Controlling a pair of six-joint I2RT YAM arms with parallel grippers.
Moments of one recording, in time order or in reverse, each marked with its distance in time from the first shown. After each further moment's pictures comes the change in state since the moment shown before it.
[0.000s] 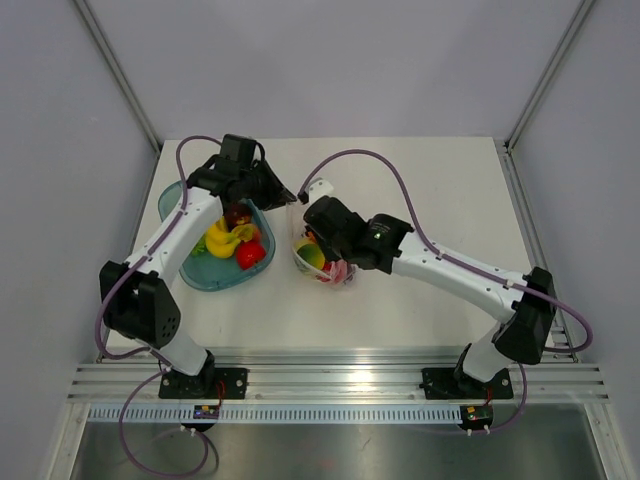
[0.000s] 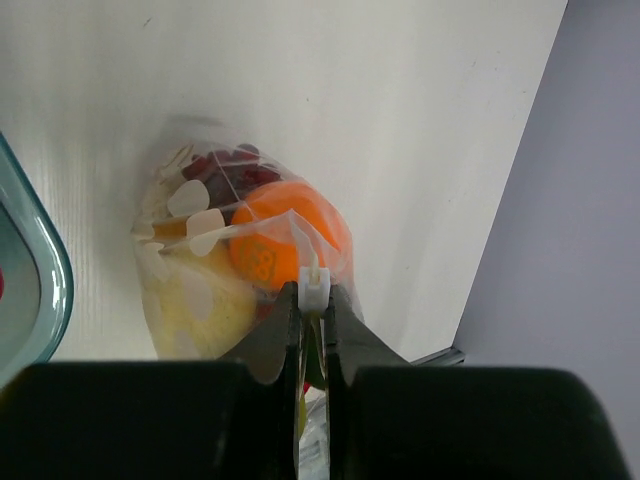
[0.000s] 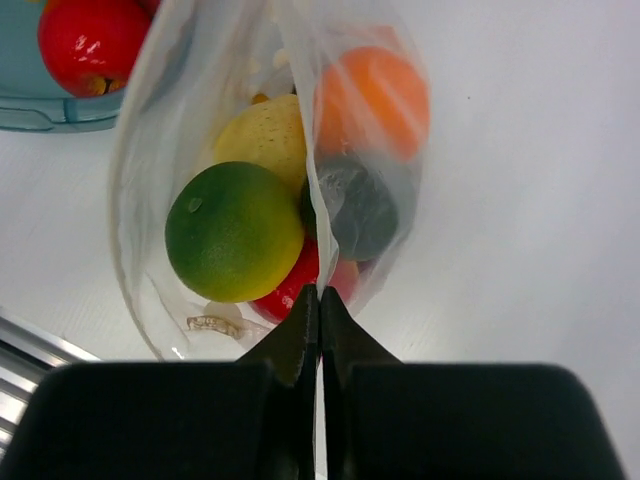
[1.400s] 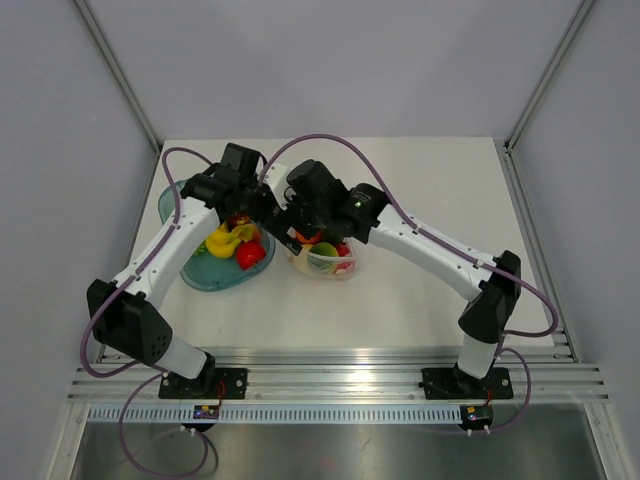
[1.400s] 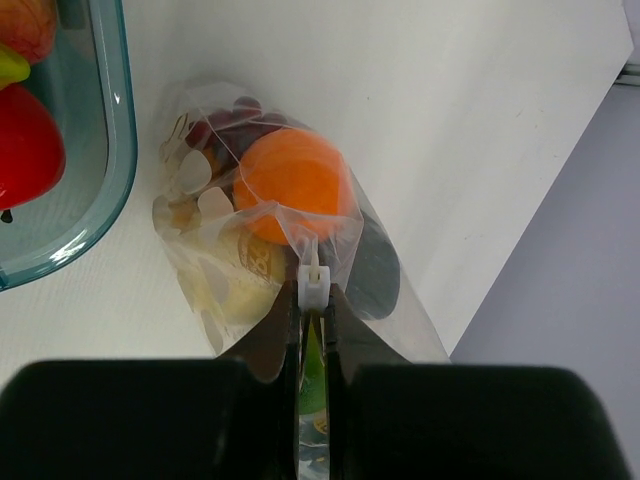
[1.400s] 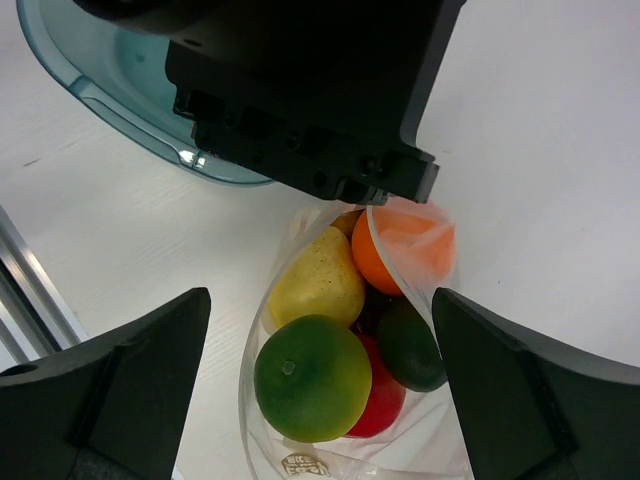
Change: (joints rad) left arm -0.065 -0.106 -0.020 -0.183 -0.219 -0.202; right arm -0.078 0.188 0.326 0.015 -0.375 -0.428
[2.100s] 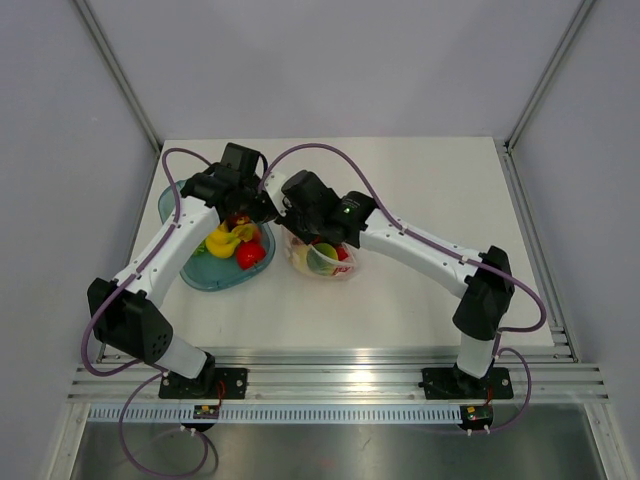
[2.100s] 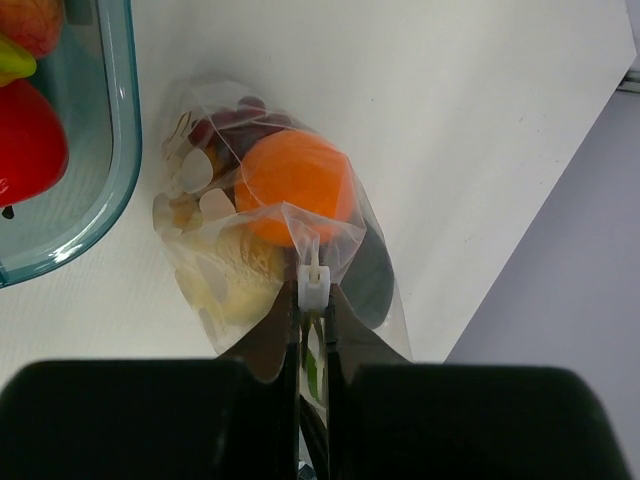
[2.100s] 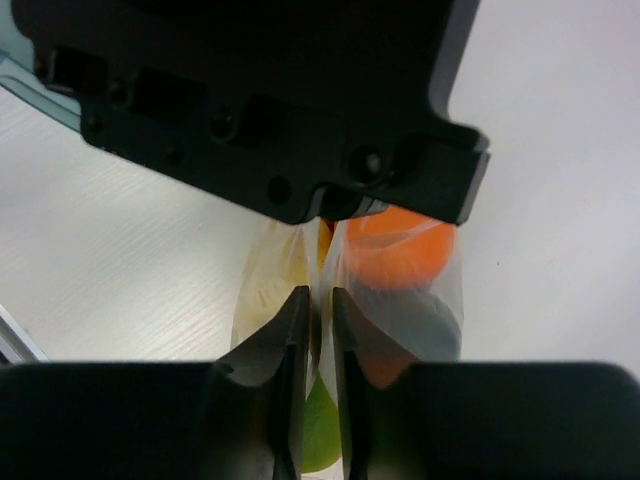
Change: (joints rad) left arm 0.001 0.006 0.002 -0.008 0.001 -0.015; right arm 0.003 0.051 -0.072 0.051 0.072 0.002
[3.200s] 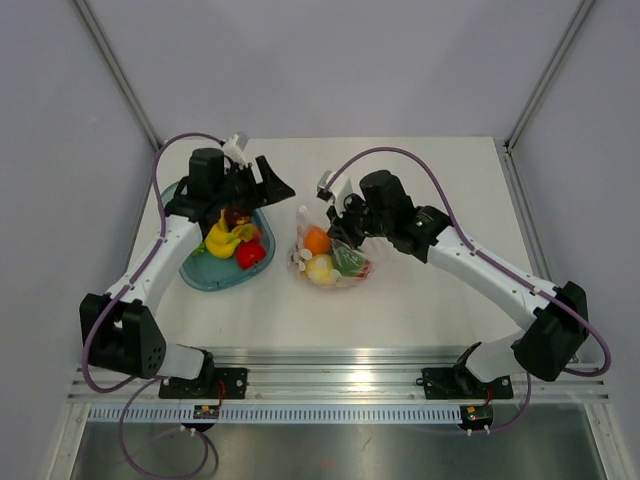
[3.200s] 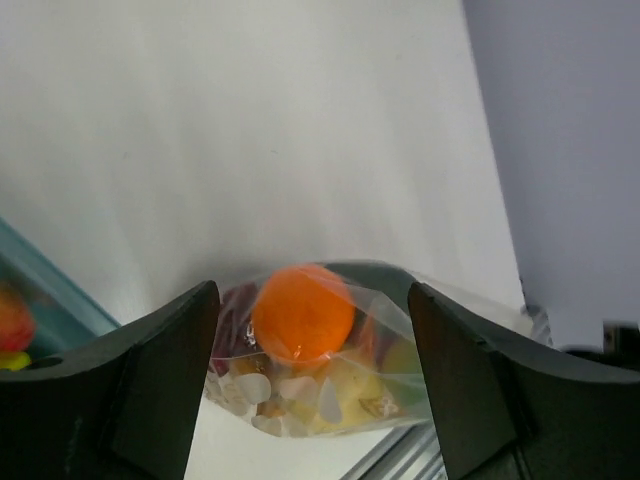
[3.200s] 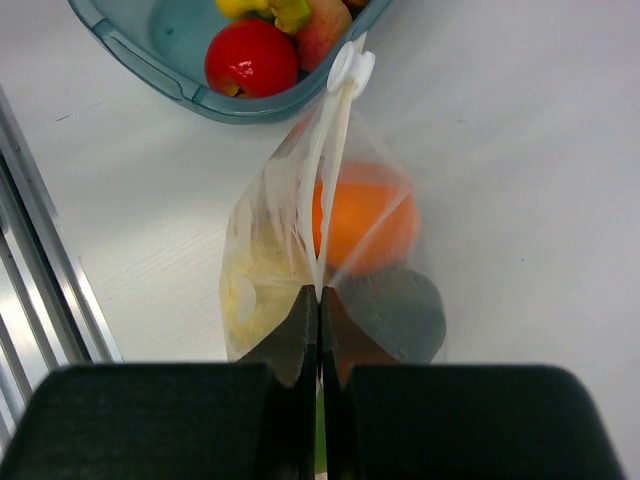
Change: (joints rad) left arm 0.173 -0.076 -0.207 0.500 0.403 0.557; right arm -0.209 -0.380 -0.470 0.254 -0.376 -0.049
